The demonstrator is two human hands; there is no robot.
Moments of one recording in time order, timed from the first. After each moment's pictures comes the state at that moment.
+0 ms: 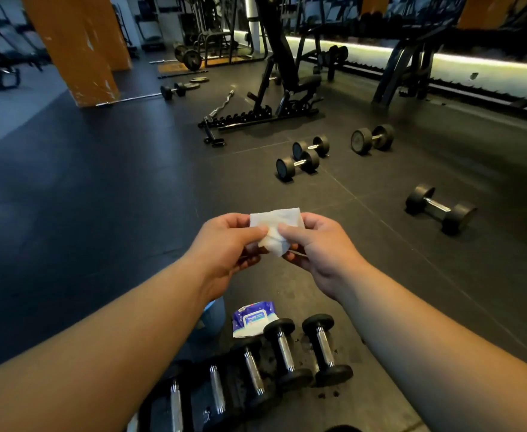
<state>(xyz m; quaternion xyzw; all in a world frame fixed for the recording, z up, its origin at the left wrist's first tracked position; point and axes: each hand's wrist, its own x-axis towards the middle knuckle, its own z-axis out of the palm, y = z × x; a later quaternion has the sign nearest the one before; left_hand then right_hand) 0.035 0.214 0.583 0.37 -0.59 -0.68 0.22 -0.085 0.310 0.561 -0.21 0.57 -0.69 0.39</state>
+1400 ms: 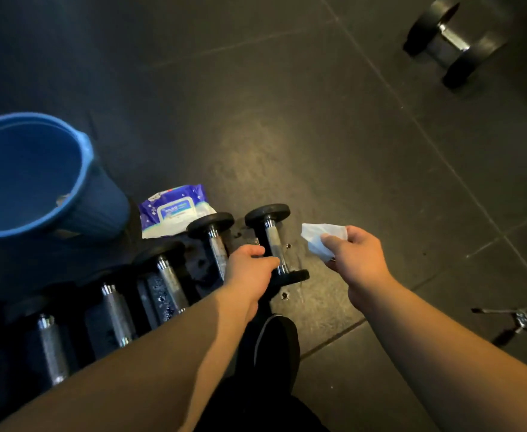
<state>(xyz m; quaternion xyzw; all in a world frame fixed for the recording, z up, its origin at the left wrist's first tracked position) -0.110 0.266 0.147 0.56 -0.48 -0.67 -0.02 -0.229 0.372 0.189 0.08 0.81 -0.48 0.33</state>
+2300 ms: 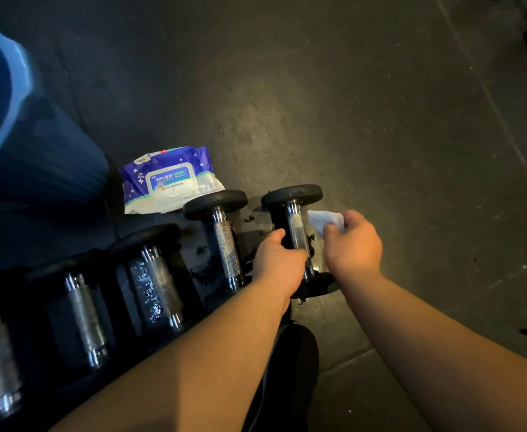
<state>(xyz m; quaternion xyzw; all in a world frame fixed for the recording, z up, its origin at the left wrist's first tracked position) -0.148 0.249 0.042 0.55 -0.48 -0.68 -0.05 -0.242 0.309 0.053 -0.05 0.95 -0.22 0.22</state>
